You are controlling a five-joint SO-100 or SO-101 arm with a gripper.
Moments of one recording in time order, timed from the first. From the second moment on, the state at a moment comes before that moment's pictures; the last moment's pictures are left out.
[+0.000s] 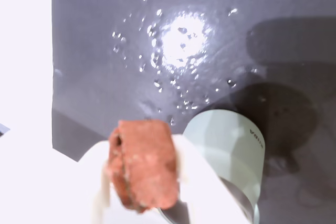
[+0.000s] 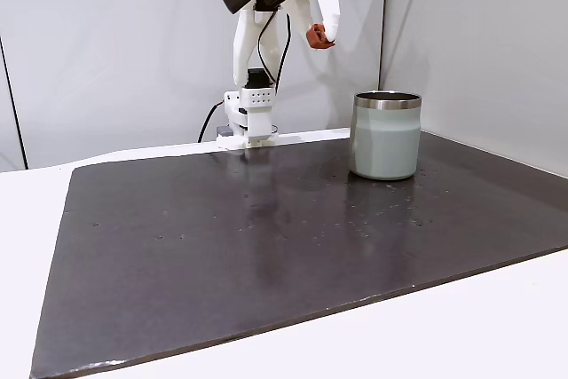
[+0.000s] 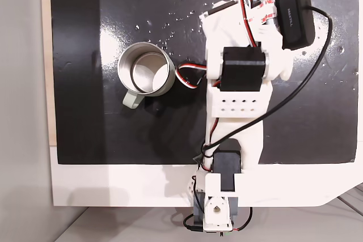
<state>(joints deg) 0.3 82.6 34.9 103.1 -21.8</state>
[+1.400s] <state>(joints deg) -28.8 90.0 58.0 103.1 -15.0</state>
